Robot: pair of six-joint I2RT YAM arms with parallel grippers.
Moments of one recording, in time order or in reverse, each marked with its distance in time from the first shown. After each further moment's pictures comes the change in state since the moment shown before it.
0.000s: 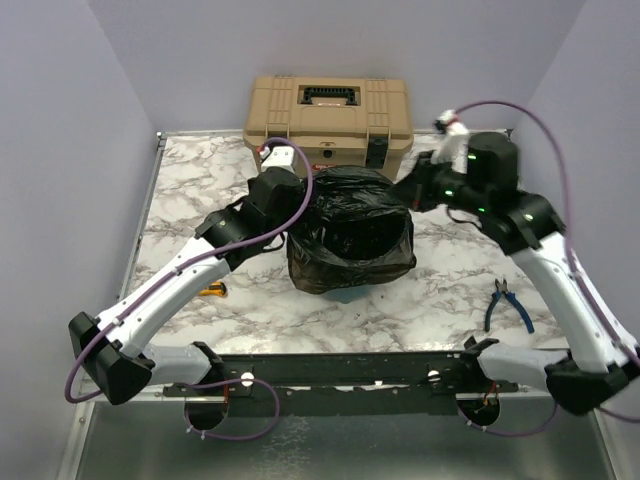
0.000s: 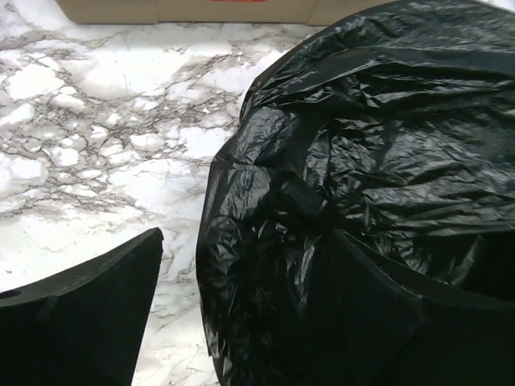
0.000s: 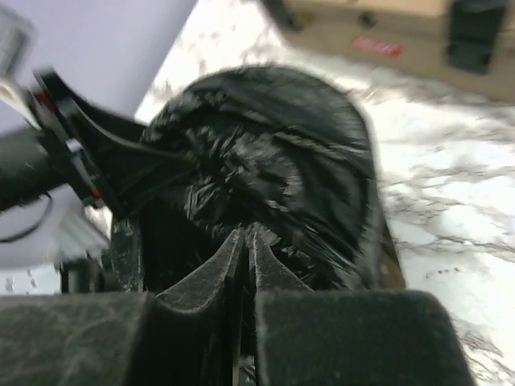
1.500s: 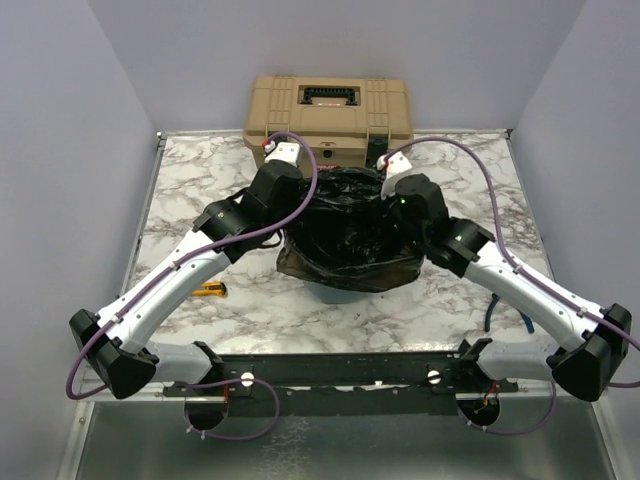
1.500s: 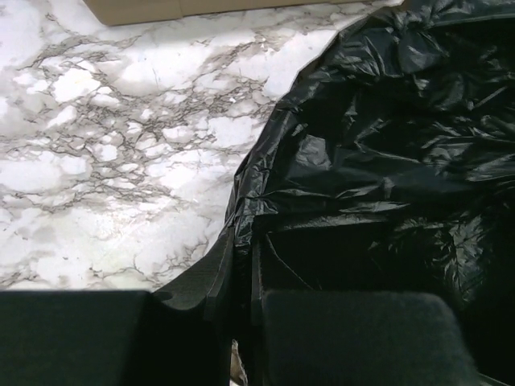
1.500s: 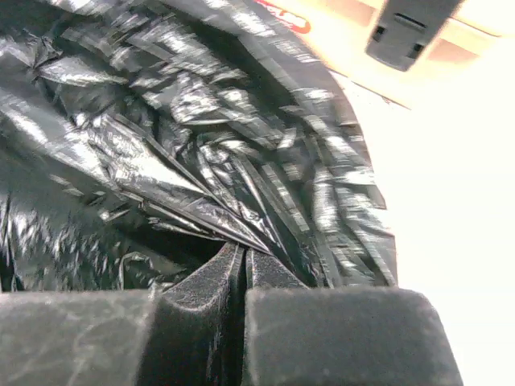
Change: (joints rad) left arm 0.000 0.019 0.114 -0.147 -0.007 0.088; right arm 0.380 0.134 -0.305 0.316 0.547 -0.299
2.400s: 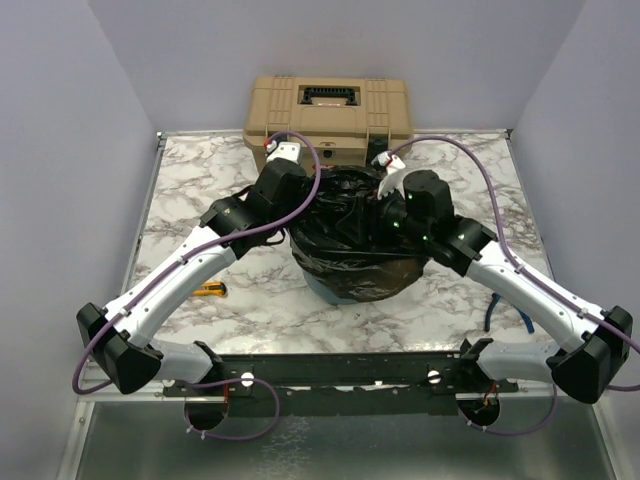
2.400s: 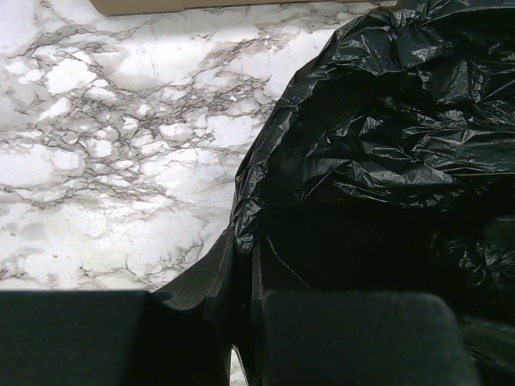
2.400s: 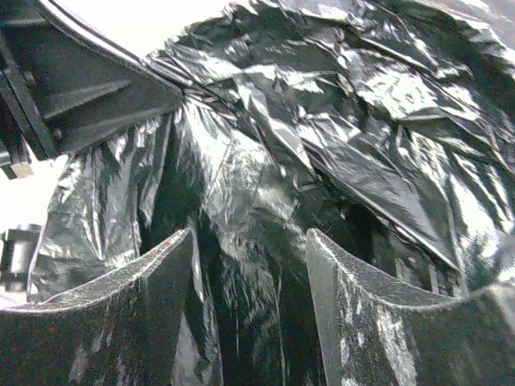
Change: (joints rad) left arm 0.007 0.038 0.000 0.012 -0.003 -0.028; right arm -0.079 0.006 0.021 0.055 -0.454 0.221
